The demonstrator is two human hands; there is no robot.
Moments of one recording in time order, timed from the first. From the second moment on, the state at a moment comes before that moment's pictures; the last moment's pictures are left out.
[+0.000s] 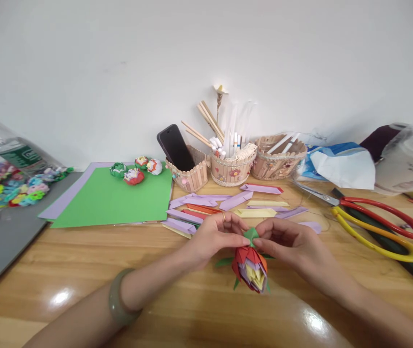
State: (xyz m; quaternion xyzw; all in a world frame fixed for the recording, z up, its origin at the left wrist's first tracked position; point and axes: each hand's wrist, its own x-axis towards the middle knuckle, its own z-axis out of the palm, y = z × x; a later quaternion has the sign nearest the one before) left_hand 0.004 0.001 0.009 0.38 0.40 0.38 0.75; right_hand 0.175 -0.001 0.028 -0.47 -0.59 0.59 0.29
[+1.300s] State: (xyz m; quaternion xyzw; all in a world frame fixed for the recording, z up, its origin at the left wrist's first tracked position) left_hand 0.000 0.008 0.000 0.55 0.50 0.31 0.60; right_hand 0.179 -0.004 0.008 -0.44 -0.79 0.32 0.28
